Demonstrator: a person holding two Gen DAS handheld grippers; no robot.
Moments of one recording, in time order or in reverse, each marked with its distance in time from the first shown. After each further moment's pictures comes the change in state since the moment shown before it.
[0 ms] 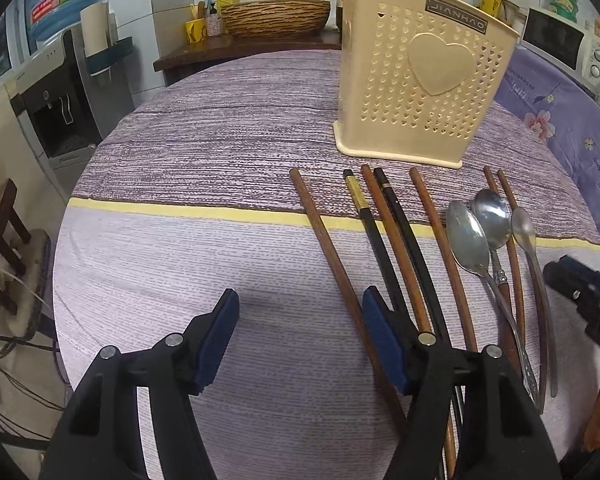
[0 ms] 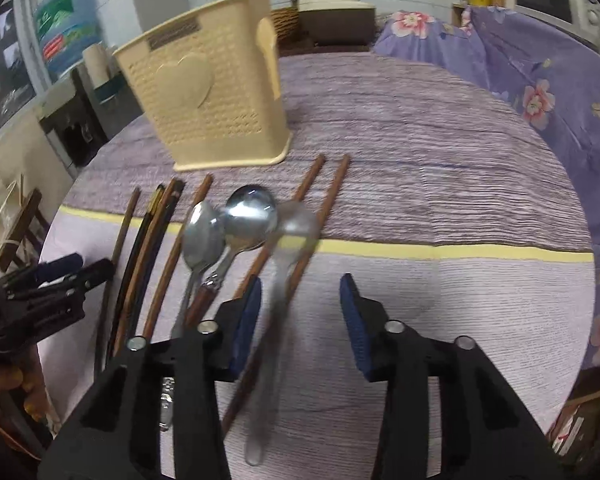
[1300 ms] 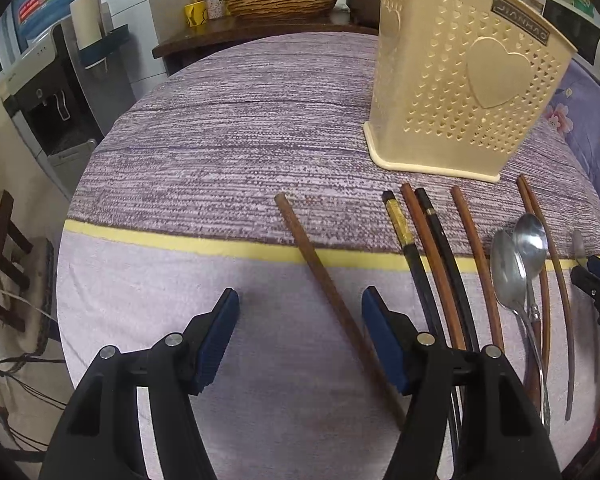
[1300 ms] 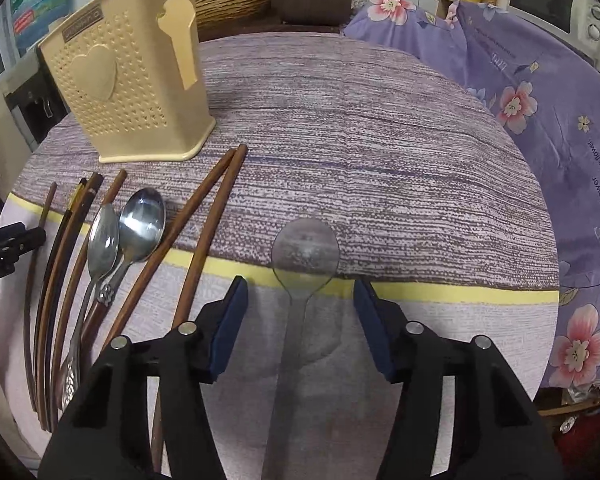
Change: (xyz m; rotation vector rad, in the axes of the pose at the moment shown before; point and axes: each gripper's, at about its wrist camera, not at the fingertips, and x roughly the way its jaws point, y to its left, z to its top) left arm 0.029 0.014 0.040 0.011 0.090 0.029; right arm 0.022 -0.051 0.026 -0.040 0.077 -0.151
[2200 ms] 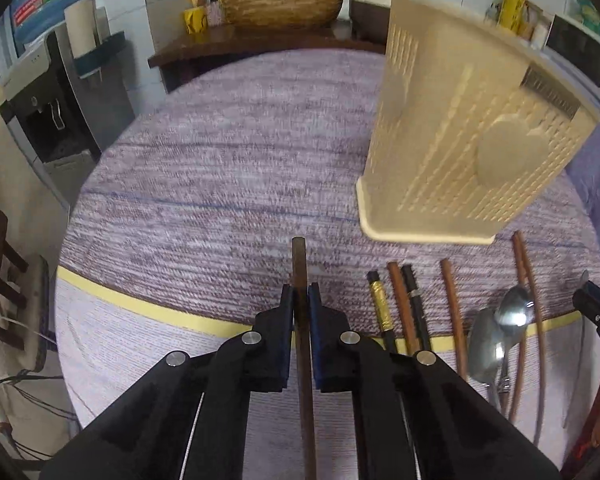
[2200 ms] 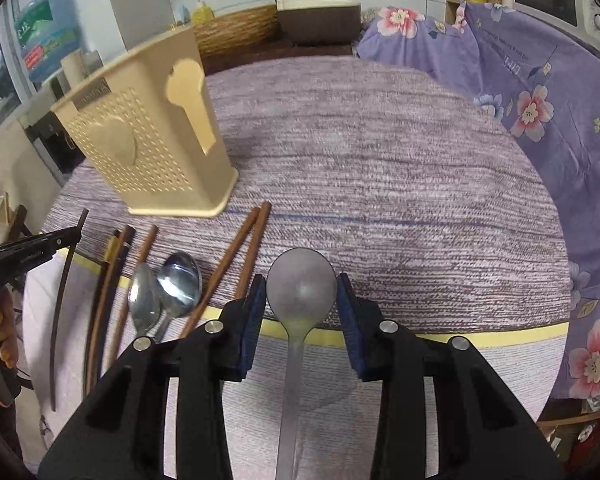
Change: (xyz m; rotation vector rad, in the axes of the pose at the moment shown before) left arm -0.012 -0.006 0.045 -0.037 -0.044 -0.029; right arm -0.019 -0.010 0.036 0.054 -0.063 0.135
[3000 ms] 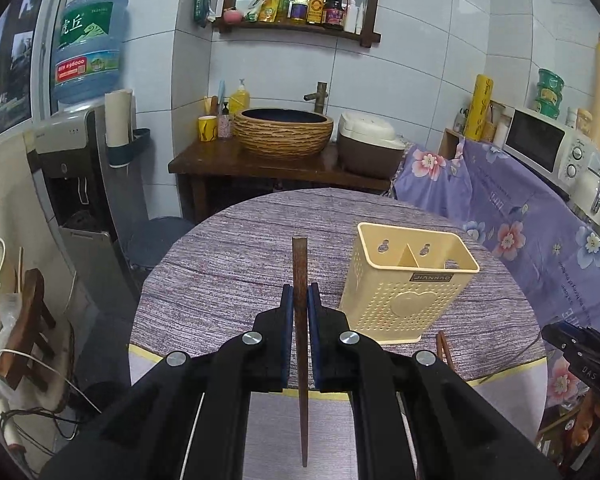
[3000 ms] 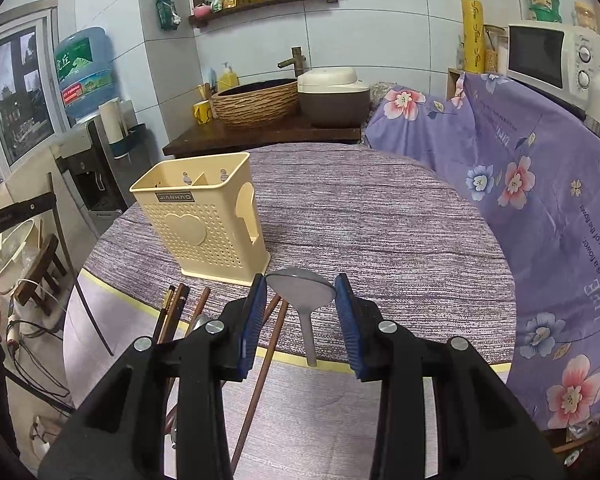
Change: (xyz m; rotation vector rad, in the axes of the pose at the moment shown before) left arm -0.143 0.024 0.021 -0.037 -0.372 -0.073; right arm -0.104 0.012 0.018 -0.057 -0.218 0.025
